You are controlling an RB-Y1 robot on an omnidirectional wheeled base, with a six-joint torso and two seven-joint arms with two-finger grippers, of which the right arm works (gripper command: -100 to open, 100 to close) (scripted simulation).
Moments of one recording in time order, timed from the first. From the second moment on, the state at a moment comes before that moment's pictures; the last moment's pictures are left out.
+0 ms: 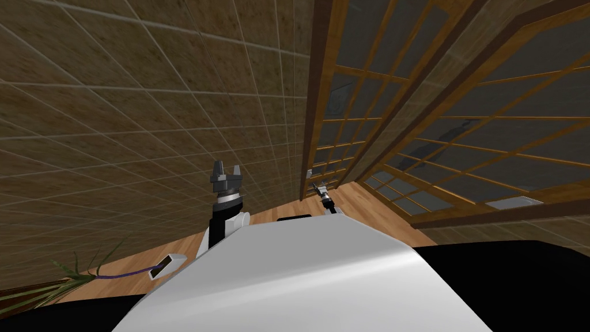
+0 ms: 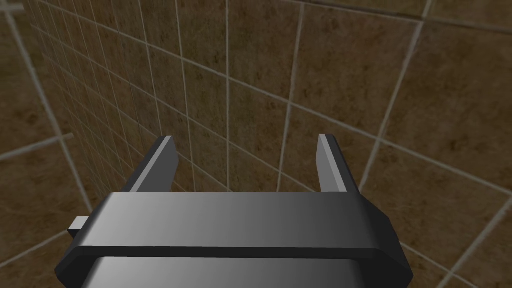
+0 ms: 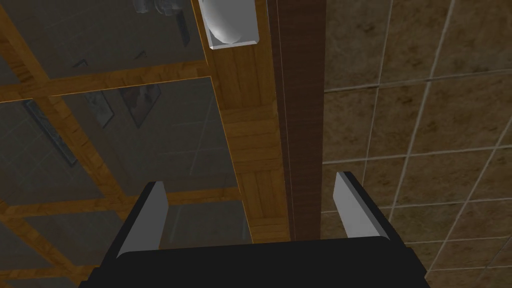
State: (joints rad) arm 0.08 -0.12 -0.11 -0.96 0.30 -0.84 1.09
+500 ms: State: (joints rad) arm 0.04 -0.13 -0.12 -0.82 0.32 -0.87 1.17
